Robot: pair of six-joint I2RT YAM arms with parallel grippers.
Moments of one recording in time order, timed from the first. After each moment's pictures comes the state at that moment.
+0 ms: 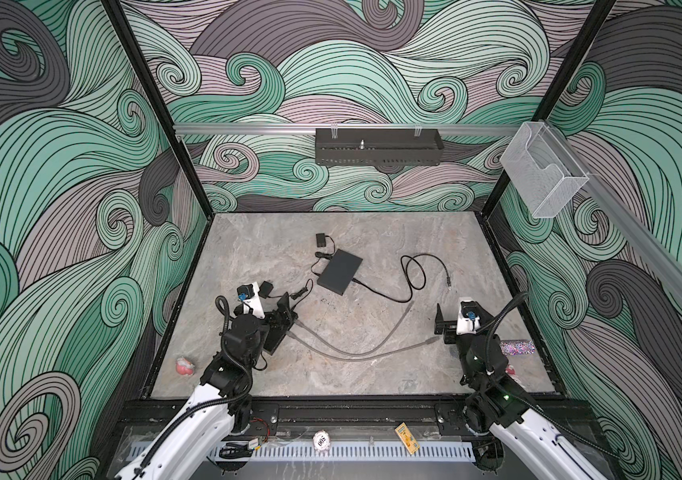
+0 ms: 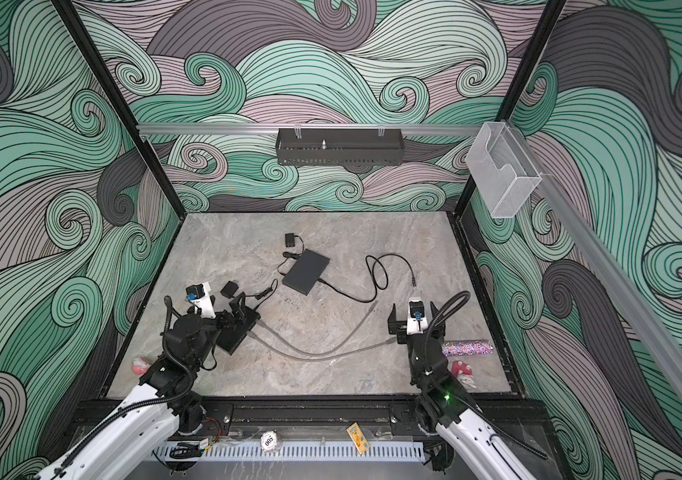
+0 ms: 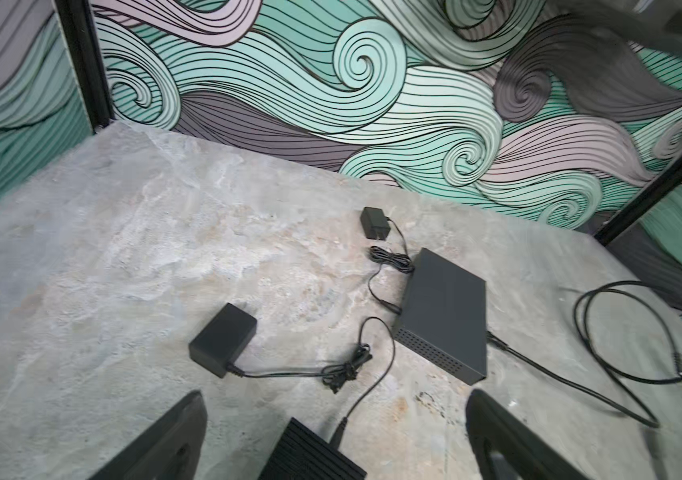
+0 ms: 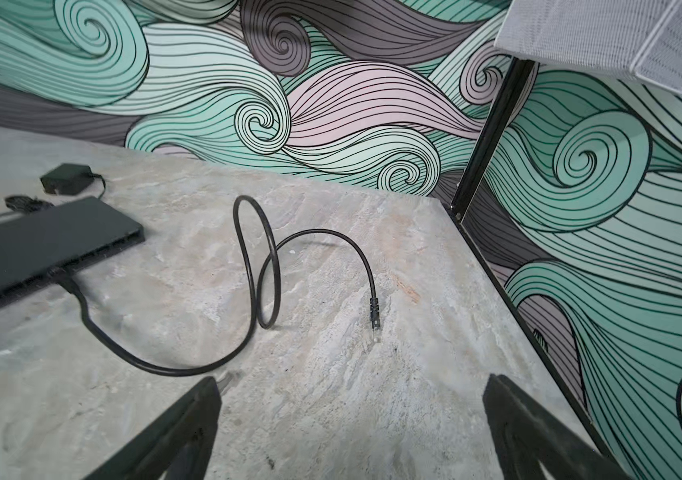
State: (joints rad) left arm -0.41 0.61 0.20 0.13 -0.34 -0.34; right arm 0.55 0.22 0.02 0.04 0.61 -0.18
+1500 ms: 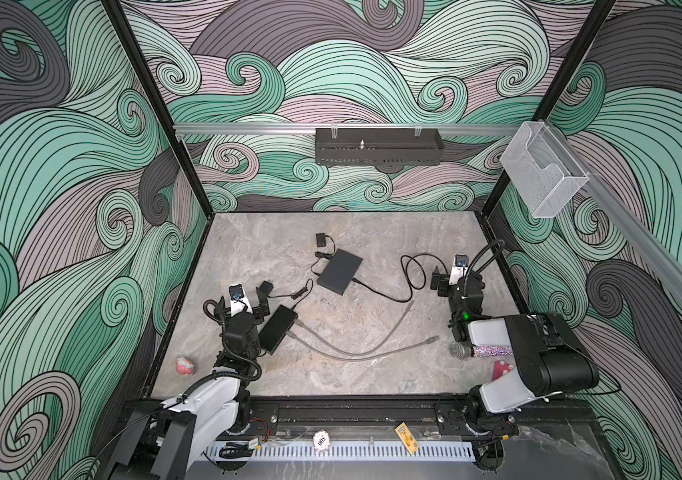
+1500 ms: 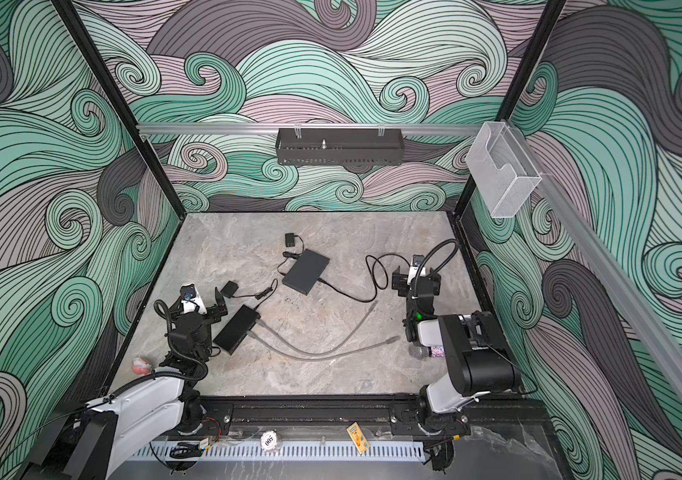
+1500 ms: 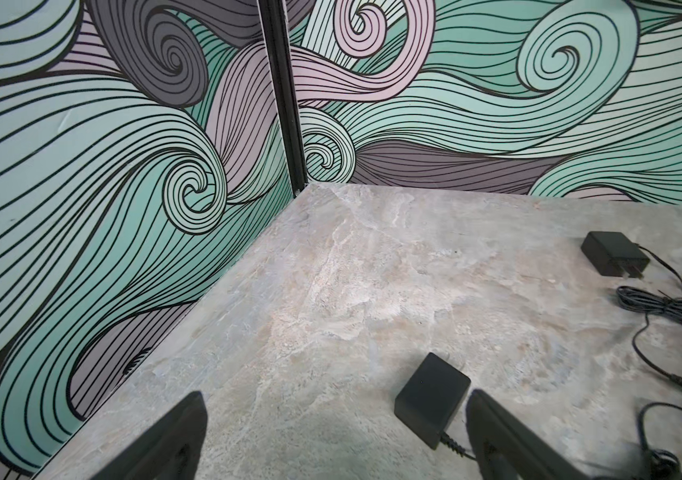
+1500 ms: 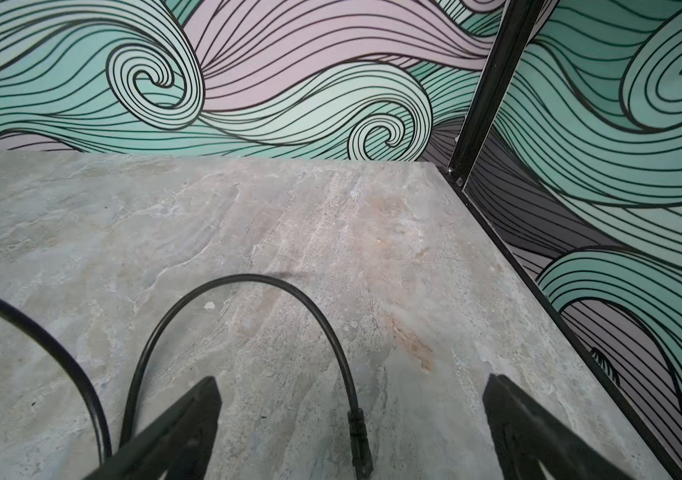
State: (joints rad) left arm -0.20 0.97 0.05 0.75 -0.60 -0.03; right arm 0.10 1.55 0.37 0.90 0.28 -0.07
